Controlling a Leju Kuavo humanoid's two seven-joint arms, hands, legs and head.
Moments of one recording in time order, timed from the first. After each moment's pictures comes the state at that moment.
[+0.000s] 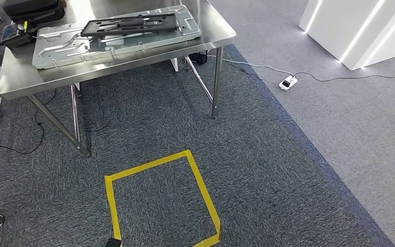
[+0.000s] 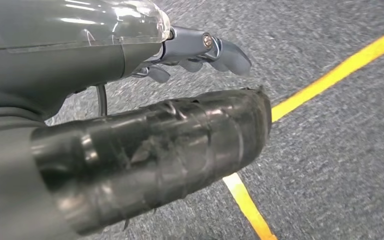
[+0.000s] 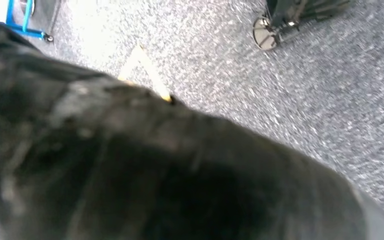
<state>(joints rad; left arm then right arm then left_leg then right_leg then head) -0.06 -0.25 0.91 -0.20 -1.23 0.47 -0.42 -0.03 0.23 -0.91 -0.23 0.75 -0.37 -0.14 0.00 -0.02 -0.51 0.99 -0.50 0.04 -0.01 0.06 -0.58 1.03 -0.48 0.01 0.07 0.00</state>
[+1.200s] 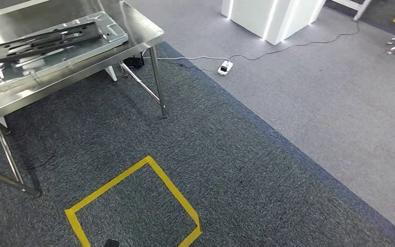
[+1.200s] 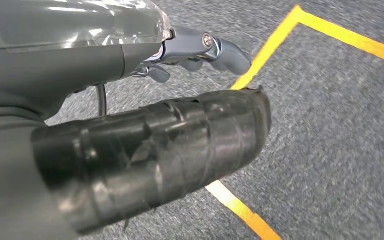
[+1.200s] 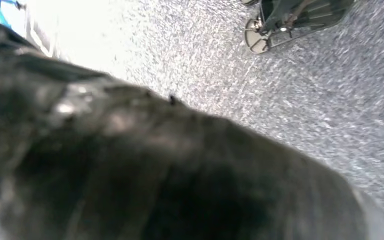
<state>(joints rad) -0.05 -0.24 0.91 -0.20 -1.23 0.47 -0.42 -0.03 0.23 -0.91 -0.23 0.76 -0.37 -0.14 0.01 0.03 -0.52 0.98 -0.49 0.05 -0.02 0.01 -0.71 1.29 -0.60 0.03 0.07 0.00</state>
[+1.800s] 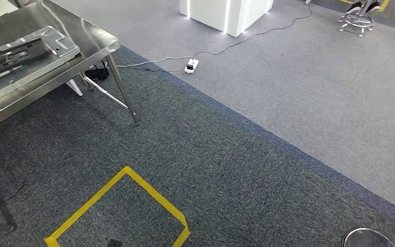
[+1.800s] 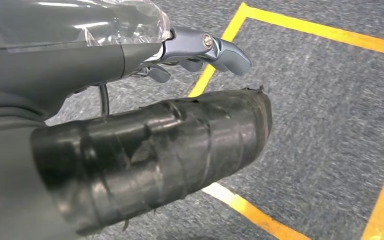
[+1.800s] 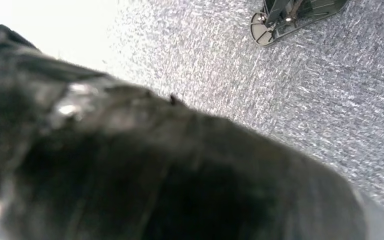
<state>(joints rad) -0.05 -0.25 0.92 -0.20 -1.23 0.47 -0.42 -0.03 0.23 -0.92 -0.22 0.76 -0.37 -0.14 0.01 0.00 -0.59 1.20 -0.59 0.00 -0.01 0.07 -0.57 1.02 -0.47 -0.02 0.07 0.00</state>
